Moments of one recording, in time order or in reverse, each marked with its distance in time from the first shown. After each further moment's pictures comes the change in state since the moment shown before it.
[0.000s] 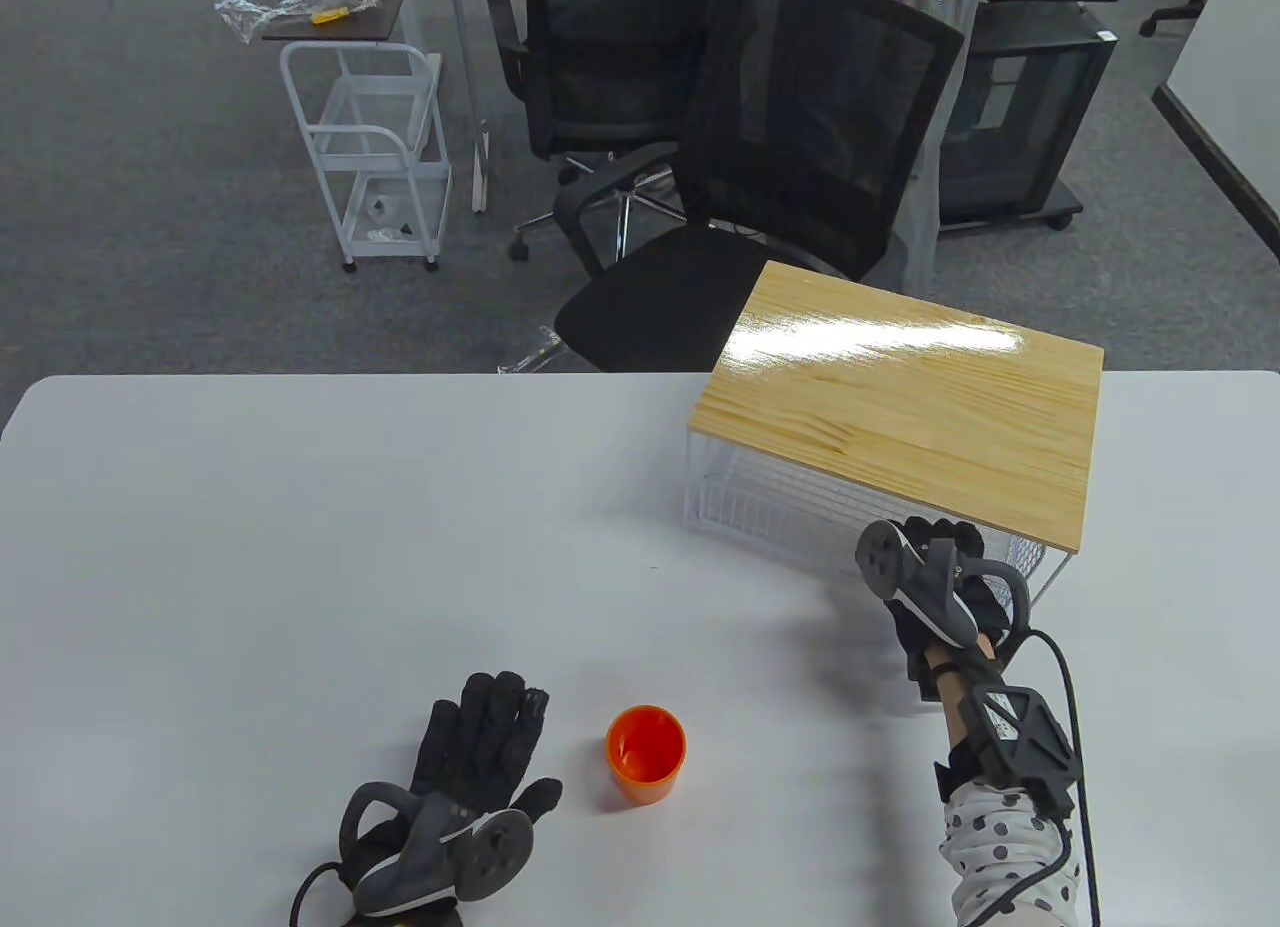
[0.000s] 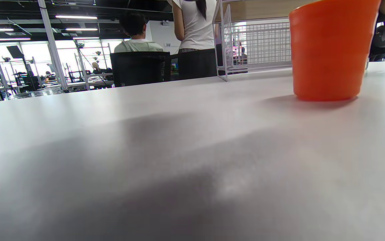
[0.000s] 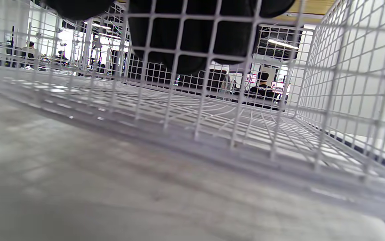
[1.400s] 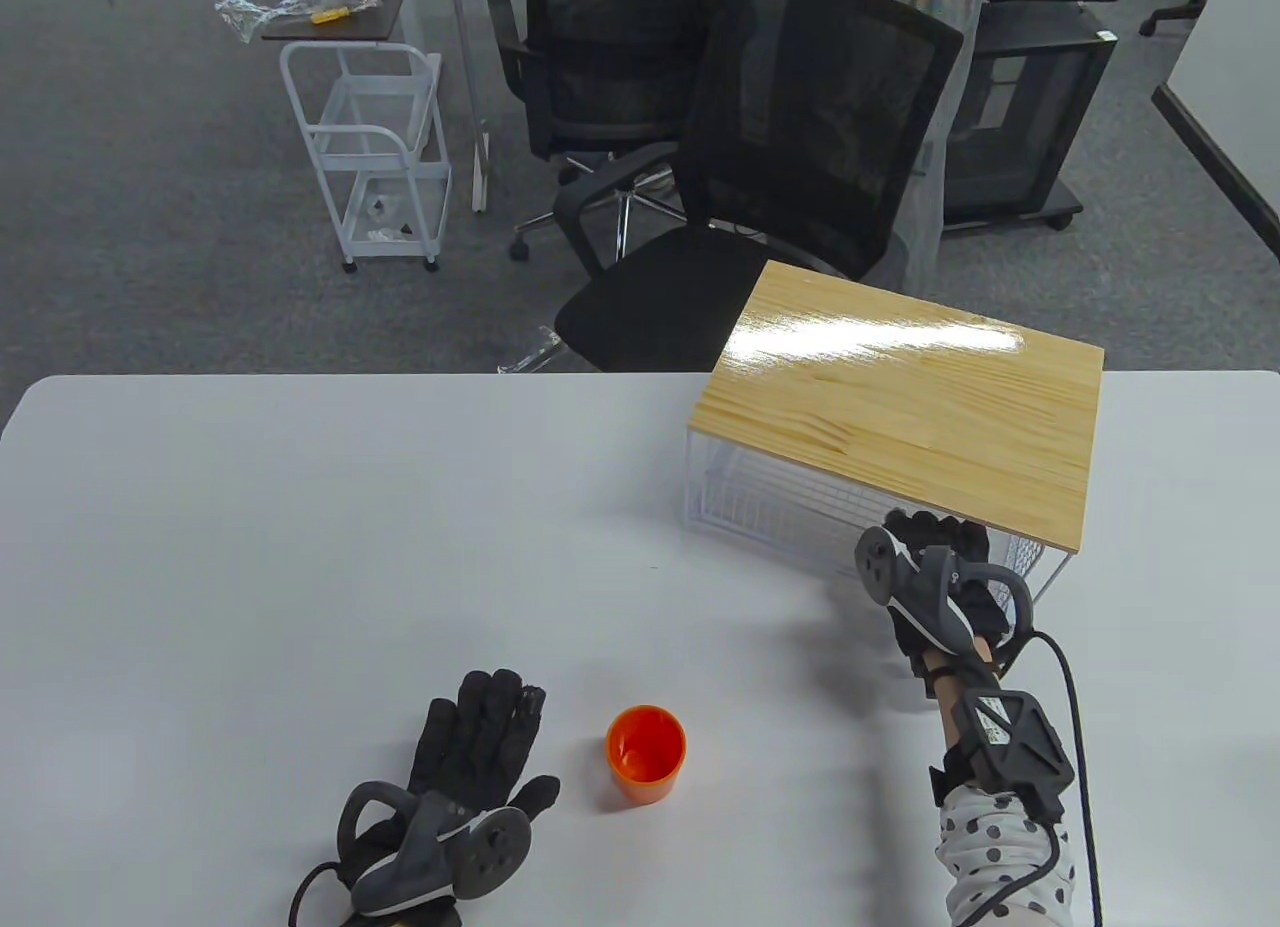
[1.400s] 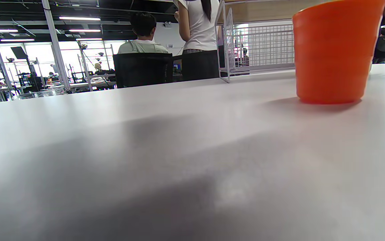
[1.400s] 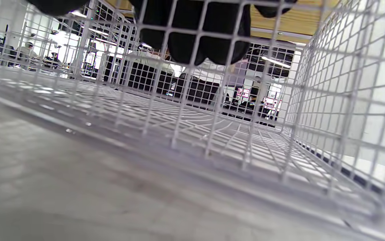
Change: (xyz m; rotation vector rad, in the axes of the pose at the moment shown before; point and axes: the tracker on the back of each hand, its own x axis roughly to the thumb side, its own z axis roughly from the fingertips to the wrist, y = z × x) left_hand -0.002 0.000 0.000 0.005 0.009 0.004; right_hand 0.001 -0.003 0.005 -0.065 0.018 0.067
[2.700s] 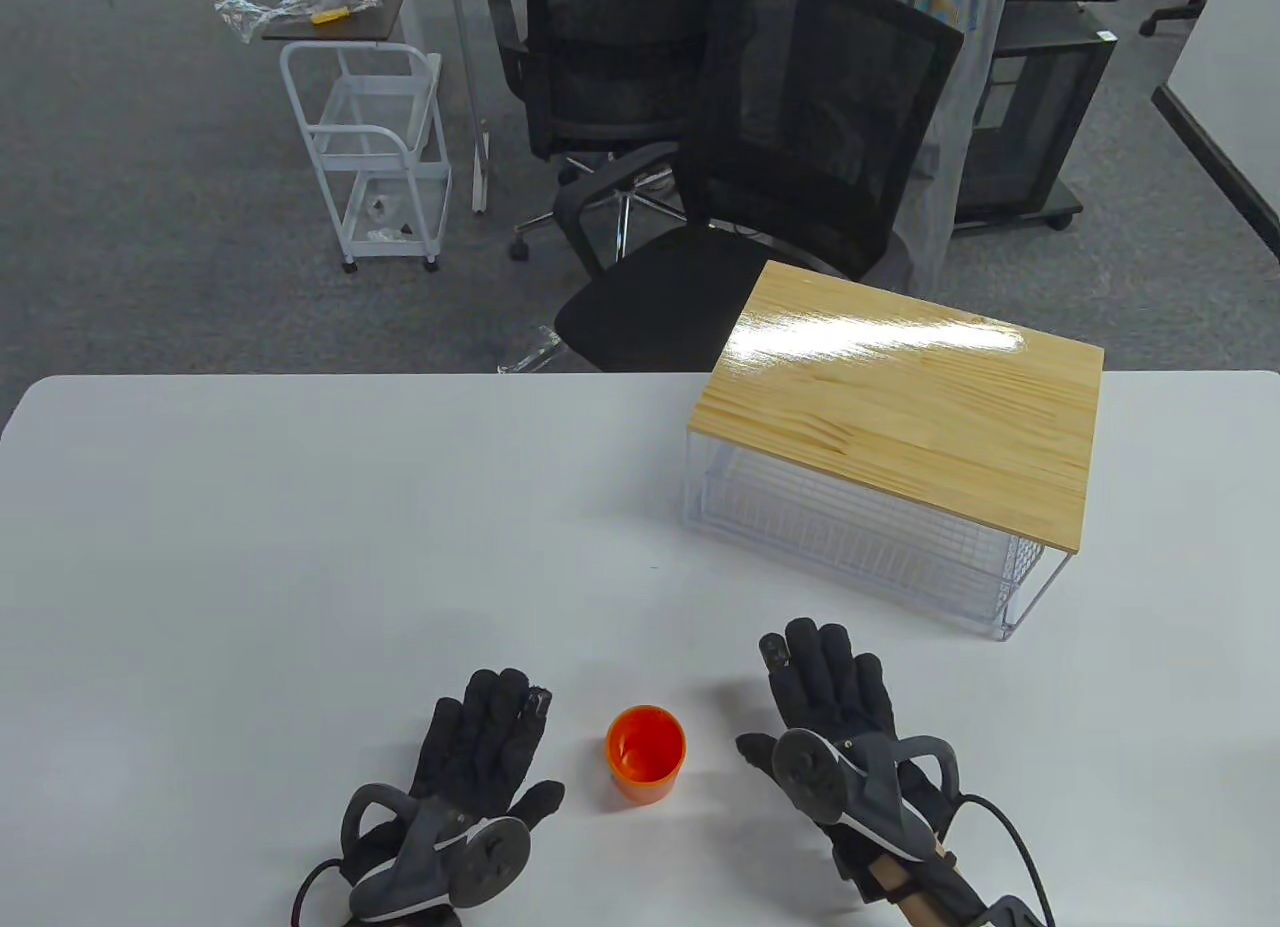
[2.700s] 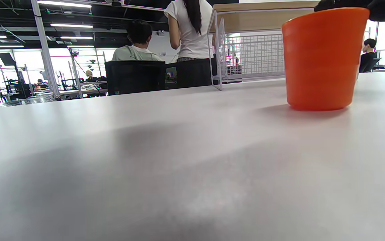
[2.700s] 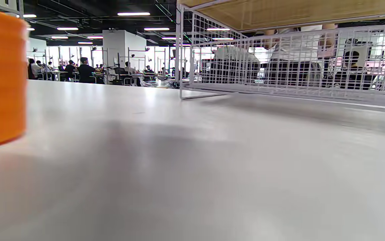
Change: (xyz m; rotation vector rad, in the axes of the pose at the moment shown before) left_hand 0.002 -0.001 0.002 0.045 -0.039 0.005; right_hand 0.061 -0.055 0.172 0.115 -0.347 -0.293
